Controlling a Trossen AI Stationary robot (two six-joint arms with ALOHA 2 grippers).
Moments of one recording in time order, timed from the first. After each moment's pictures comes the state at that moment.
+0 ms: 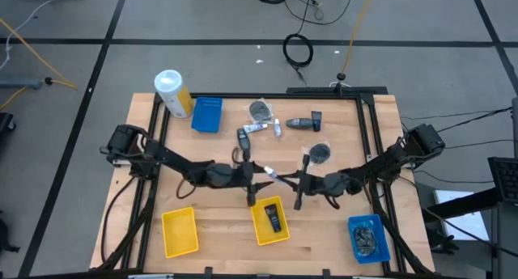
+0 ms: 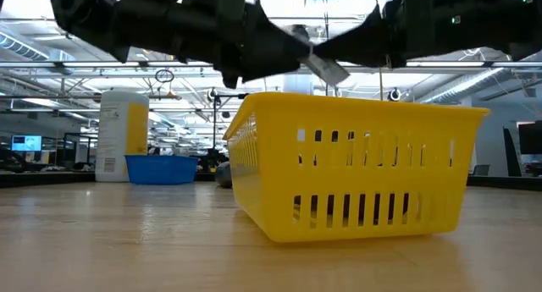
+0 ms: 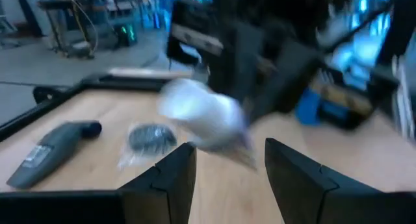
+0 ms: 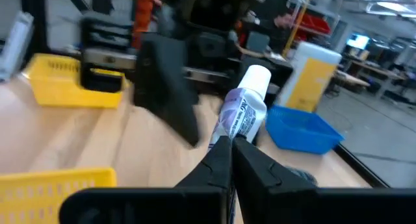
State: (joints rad) left arm -0.21 1.77 0.76 0.92 -0.32 -0.05; right arm 0.38 1.57 0.50 1.01 0.57 -0.21
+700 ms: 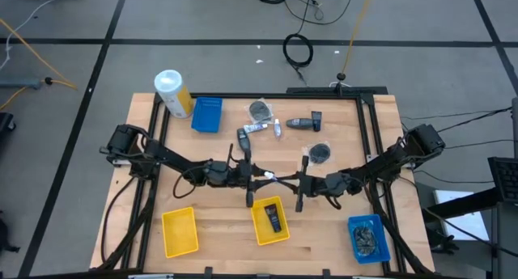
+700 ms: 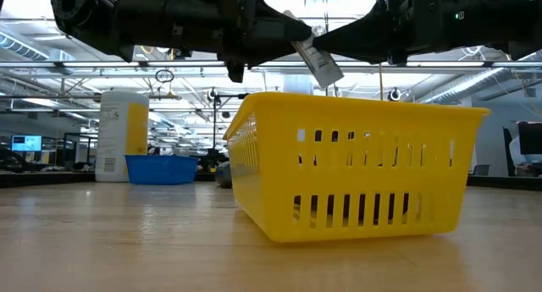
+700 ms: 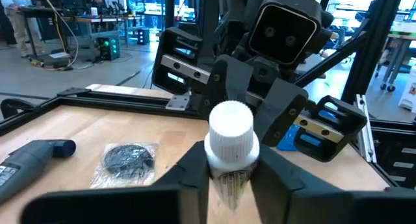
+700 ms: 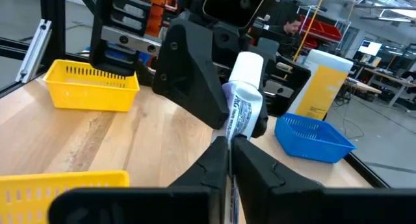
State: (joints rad) left arm -0.22 1.77 0.76 1.00 -0.23 -0.09; right arm 0.38 1.57 0.50 1.02 0.54 -0.22
